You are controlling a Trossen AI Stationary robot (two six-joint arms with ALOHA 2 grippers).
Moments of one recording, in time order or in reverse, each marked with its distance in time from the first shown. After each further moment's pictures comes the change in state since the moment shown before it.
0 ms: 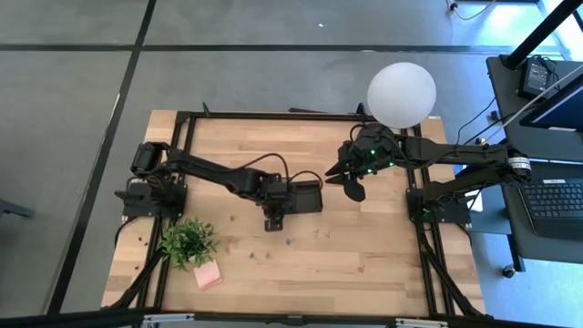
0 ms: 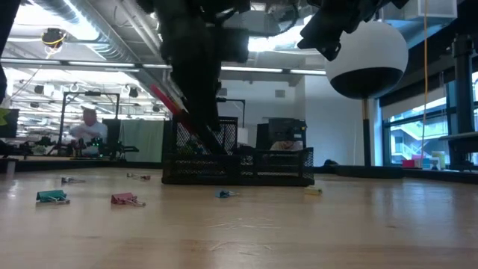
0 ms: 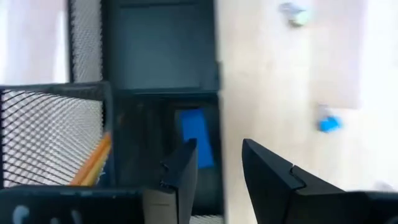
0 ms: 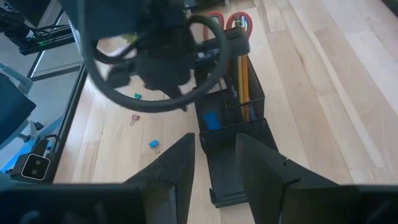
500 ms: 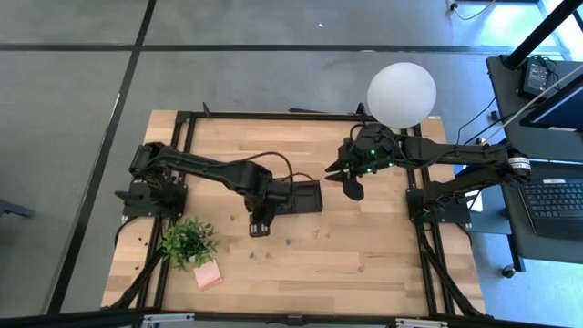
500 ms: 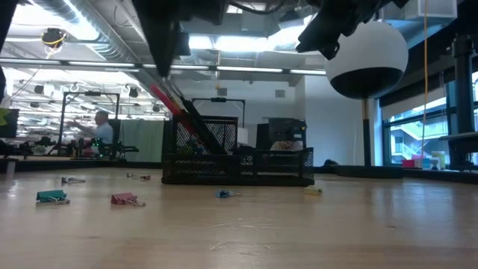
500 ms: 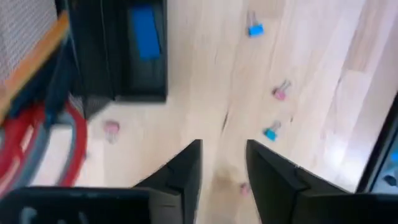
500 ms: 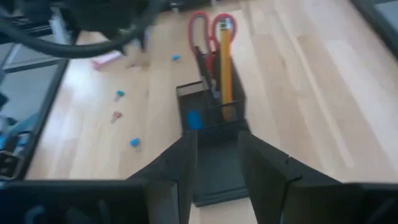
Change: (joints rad) left arm -0.054 -0.004 0.304 -0.586 0.190 -0.168; right arm 0.000 0.000 0.000 0.000 0.072 -0.058
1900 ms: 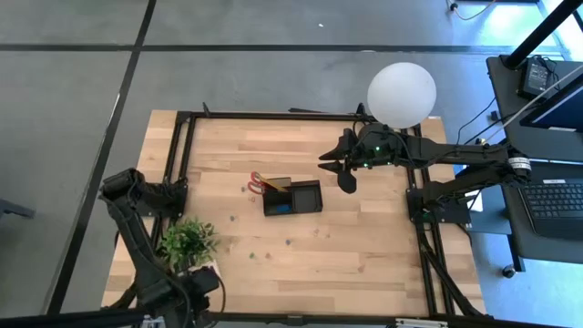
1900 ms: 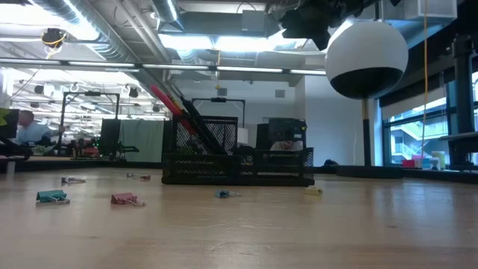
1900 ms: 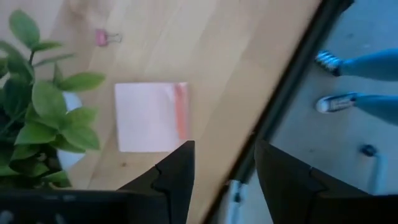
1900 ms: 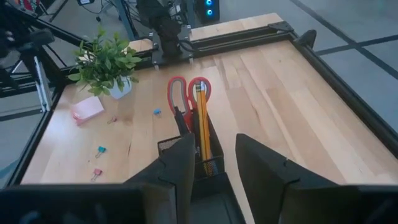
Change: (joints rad) left arm -0.904 0.004 -0.078 0.074 -0.311 -1.209; right arm -0.003 0.000 0.000 0.181 0.095 0.039
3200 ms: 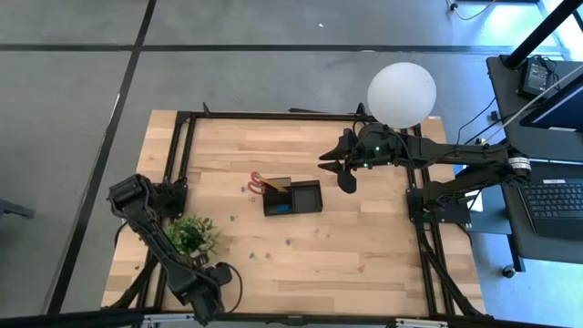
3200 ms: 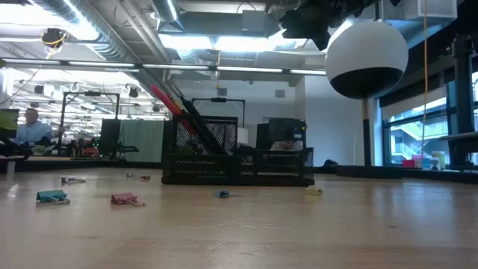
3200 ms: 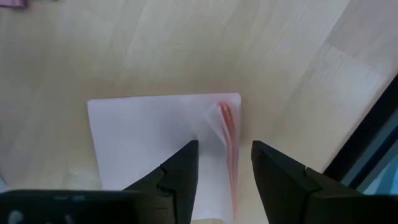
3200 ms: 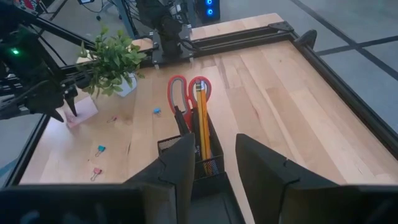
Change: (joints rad) left arm 0.084 0.106 -0.356 0.433 0.142 0.072; right arm 0.000 0.000 0.000 -0.001 -0.001 -0.007
